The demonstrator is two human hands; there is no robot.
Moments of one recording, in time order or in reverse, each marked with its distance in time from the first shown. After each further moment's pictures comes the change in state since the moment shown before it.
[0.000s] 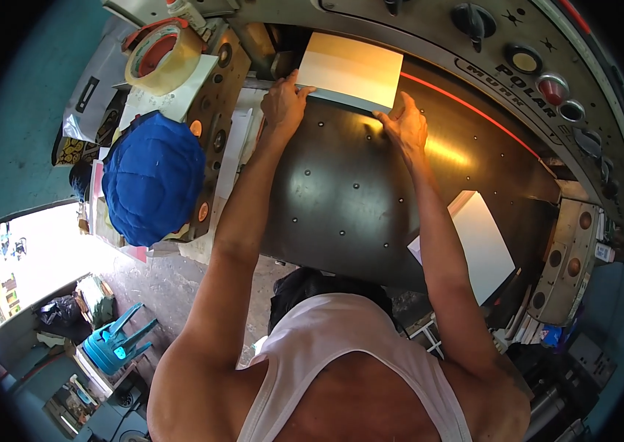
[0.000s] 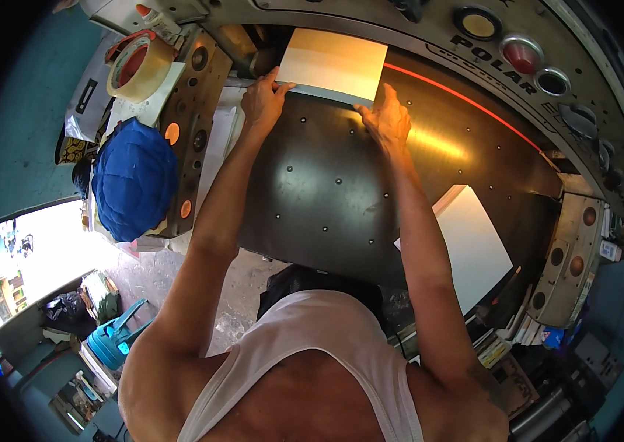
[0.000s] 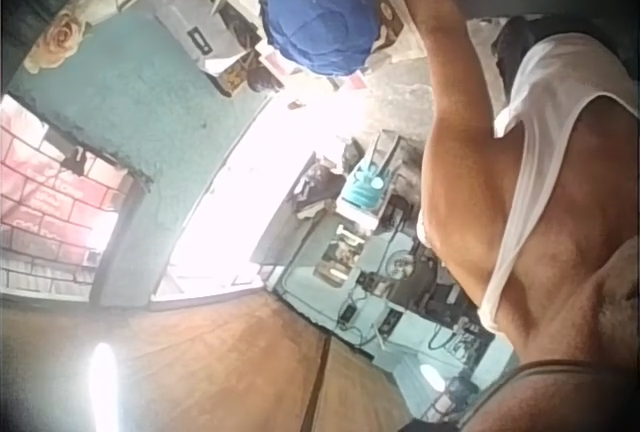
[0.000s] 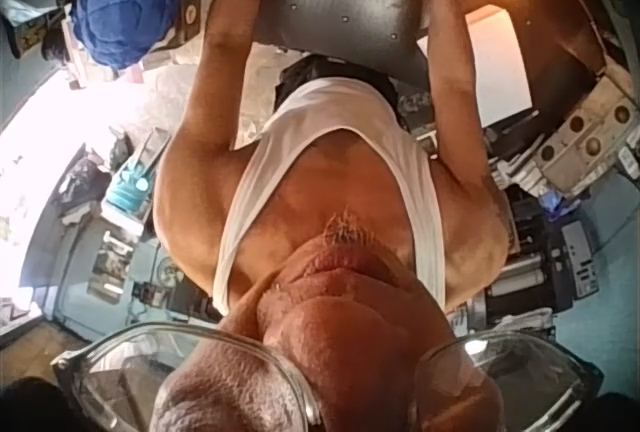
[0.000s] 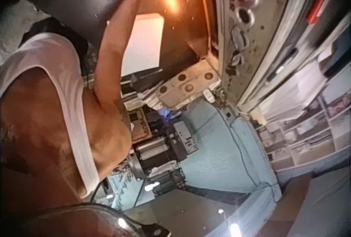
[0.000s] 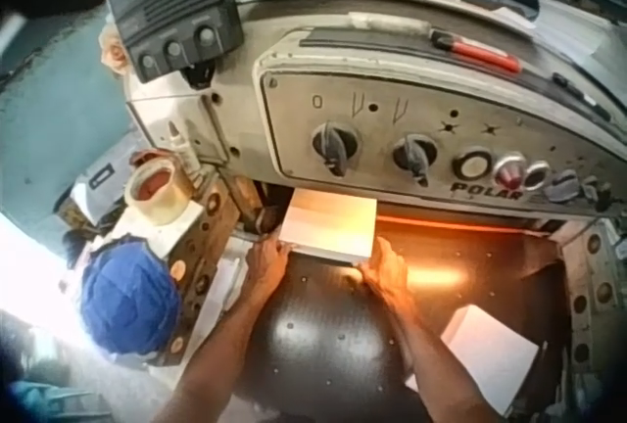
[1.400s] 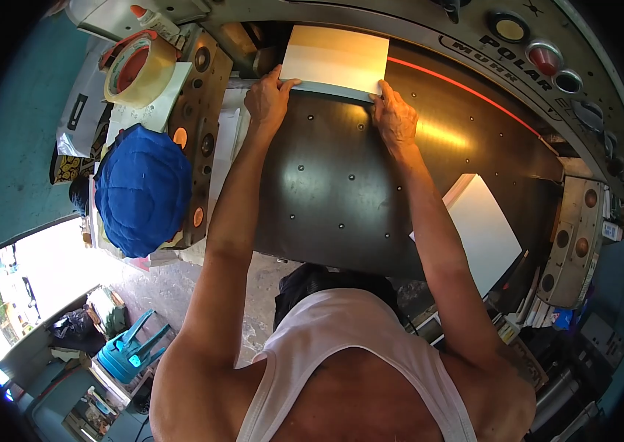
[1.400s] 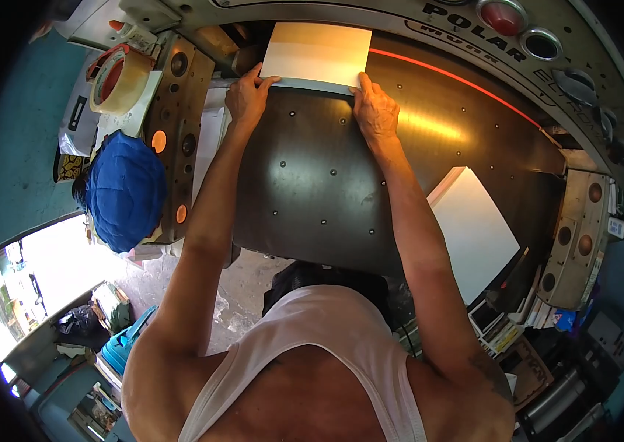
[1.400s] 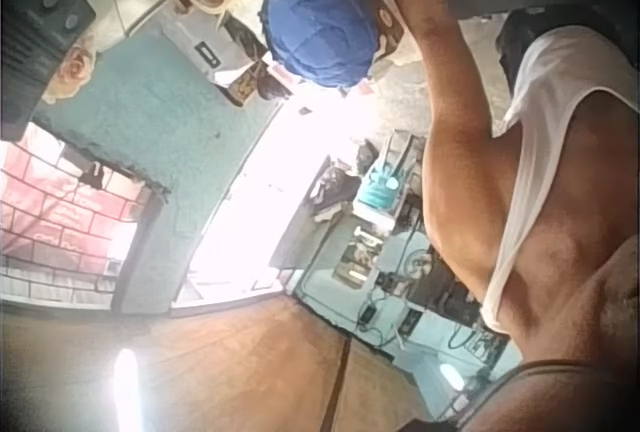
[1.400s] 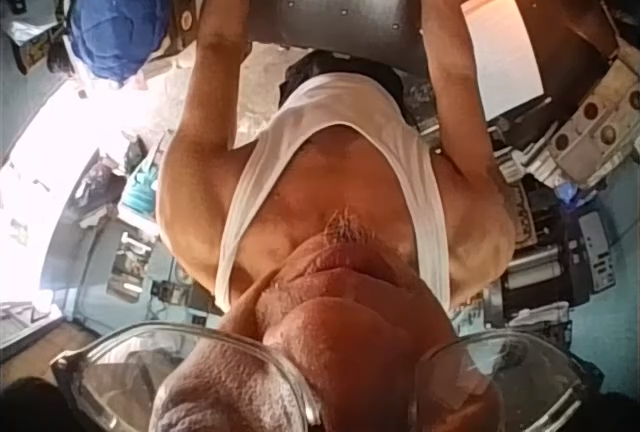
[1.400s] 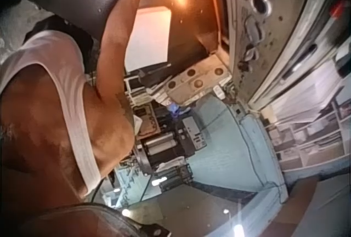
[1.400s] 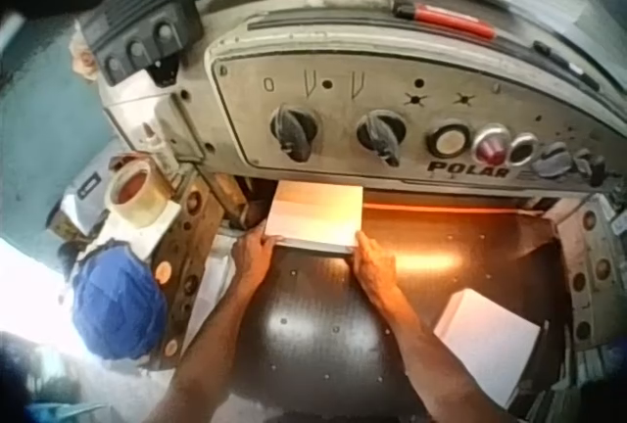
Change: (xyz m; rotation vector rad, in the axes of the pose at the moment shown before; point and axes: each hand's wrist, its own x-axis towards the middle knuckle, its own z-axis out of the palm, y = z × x) left_hand 0.007 -0.008 0.002 -0.074 -0.039 0.038; right_hand -0.005 0.020 0.027 -0.175 0.236 -0.409
